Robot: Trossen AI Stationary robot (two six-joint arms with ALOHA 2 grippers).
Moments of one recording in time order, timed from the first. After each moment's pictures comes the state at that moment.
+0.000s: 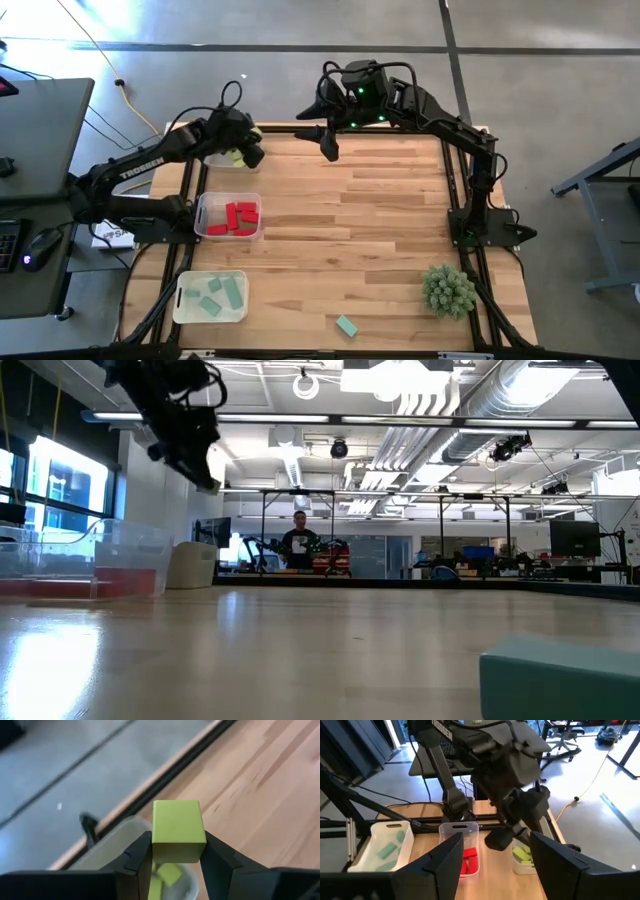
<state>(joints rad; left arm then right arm) 0.78 1.10 0.90 -0.59 -0.23 0.02 -0.26 1.90 2.34 -0.82 -0.23 -0.08</state>
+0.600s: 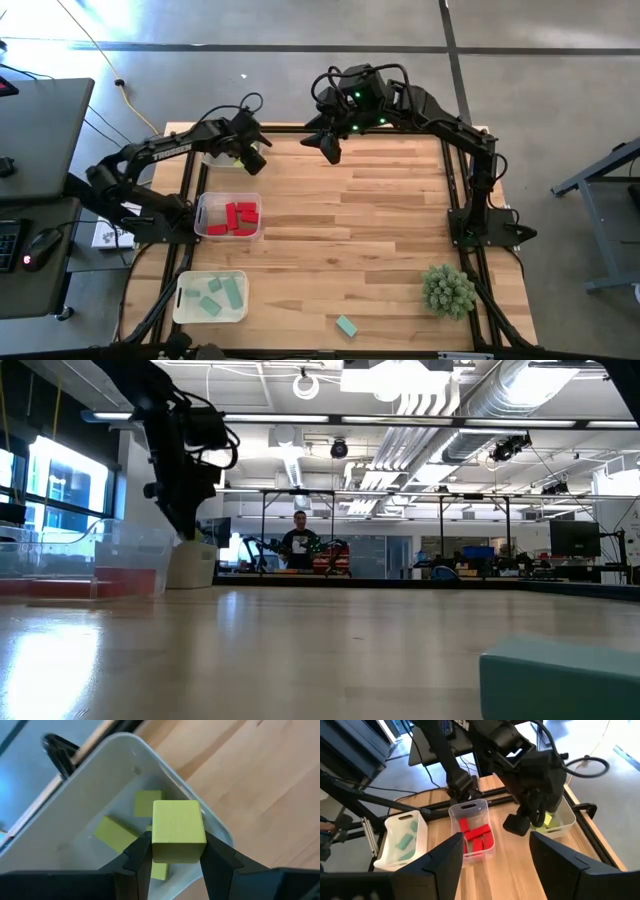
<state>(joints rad) 0.86 1.37 0.90 -0.72 -0.21 0.02 -0.25 1.90 2.34 -0.94 -0.23 0.10</state>
